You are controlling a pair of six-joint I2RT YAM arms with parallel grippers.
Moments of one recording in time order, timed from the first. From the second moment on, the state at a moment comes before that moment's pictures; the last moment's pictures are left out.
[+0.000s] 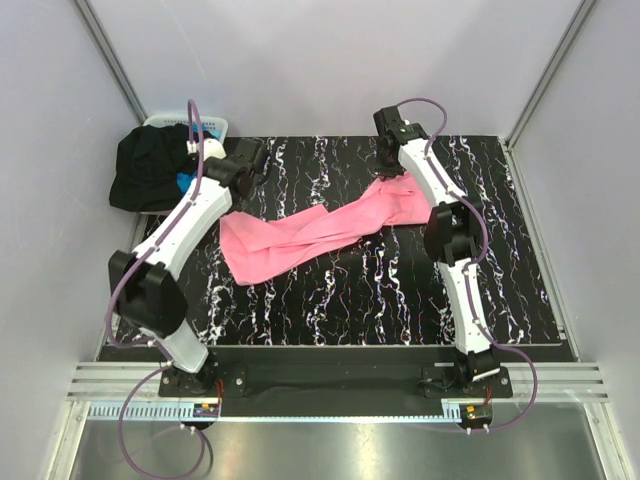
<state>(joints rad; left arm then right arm) -0.38 1.64 1.56 -1.09 -0.77 -0.93 0.31 2.50 2.46 -1.00 0.18 0.43</state>
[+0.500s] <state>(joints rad) -0.32 1.88 1.76 -1.10 -0.77 -0.99 0.28 2.55 2.50 -1.02 0.20 0.42</state>
